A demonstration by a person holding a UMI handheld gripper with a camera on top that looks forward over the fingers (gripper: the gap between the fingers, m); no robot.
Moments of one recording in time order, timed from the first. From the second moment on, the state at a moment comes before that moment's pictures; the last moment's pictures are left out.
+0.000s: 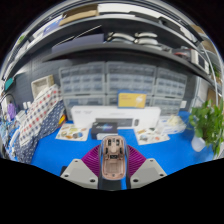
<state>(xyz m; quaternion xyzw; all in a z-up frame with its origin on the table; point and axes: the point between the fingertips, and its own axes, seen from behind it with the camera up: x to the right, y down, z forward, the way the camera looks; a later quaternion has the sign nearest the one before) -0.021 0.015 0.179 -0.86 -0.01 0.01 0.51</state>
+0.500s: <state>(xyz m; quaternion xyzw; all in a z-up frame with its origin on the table) -0.107 -0.042 -0.014 -0.91 -0.04 0.01 0.40</state>
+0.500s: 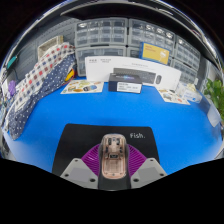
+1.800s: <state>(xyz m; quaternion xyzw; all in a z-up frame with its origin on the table) 0.053 -0.202 0.173 -0.87 0.00 0.02 0.50</state>
